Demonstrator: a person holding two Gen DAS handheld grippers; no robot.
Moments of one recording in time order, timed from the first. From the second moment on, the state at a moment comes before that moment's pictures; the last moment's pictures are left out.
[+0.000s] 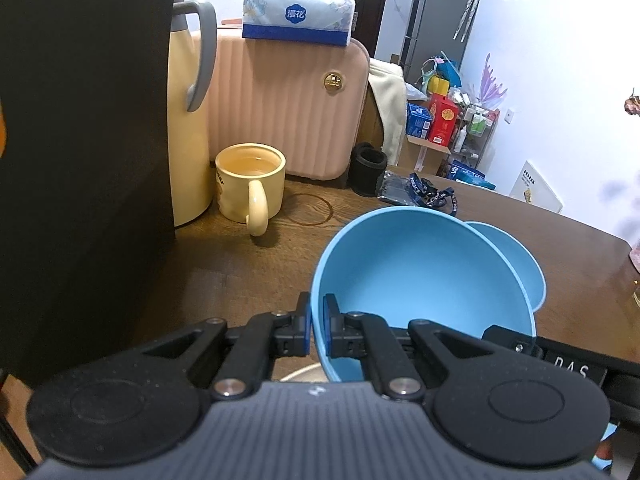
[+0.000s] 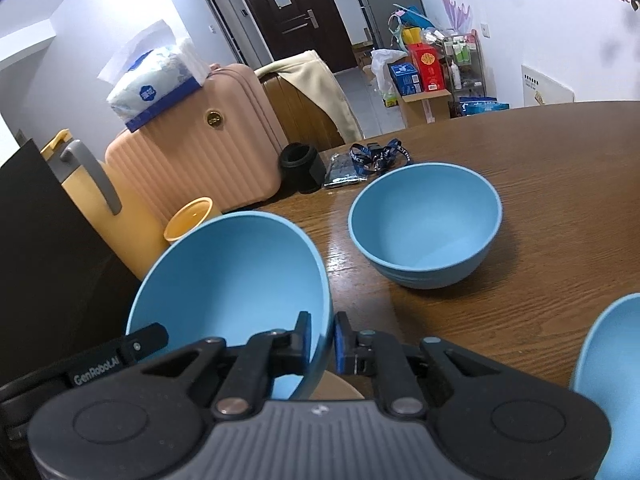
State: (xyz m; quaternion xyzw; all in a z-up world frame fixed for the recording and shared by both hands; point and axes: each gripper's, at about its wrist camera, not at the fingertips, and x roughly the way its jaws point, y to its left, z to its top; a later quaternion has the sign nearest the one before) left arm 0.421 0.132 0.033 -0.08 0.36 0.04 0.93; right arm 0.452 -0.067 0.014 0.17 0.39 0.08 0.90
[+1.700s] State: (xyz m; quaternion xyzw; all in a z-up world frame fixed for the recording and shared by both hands) left arm 0.312 -0.017 0.074 -0.02 0.34 -0.02 0.94; right arm 0.319 -0.206 0.051 0.20 0.36 0.02 0.91
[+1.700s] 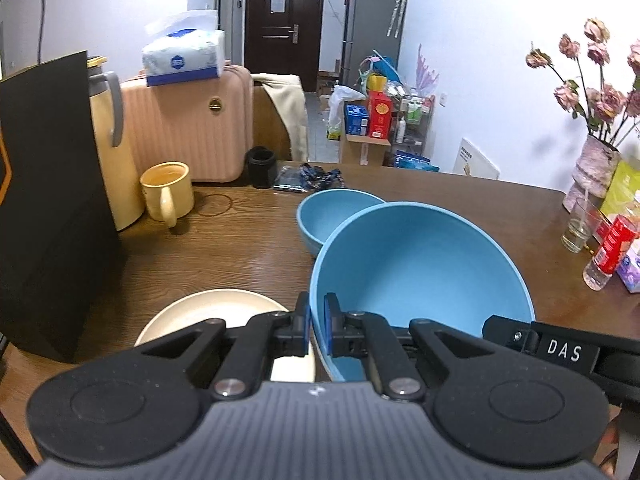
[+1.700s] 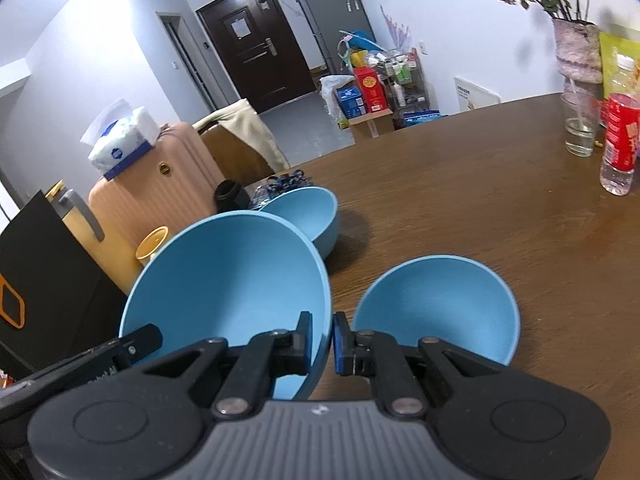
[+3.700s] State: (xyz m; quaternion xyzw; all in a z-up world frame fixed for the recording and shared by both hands) left arm 0.361 -0.145 0.000 0.04 0.41 -0.05 0.91; right arm 0.345 -0.311 -0.015 0.19 0.40 -0.04 0.89
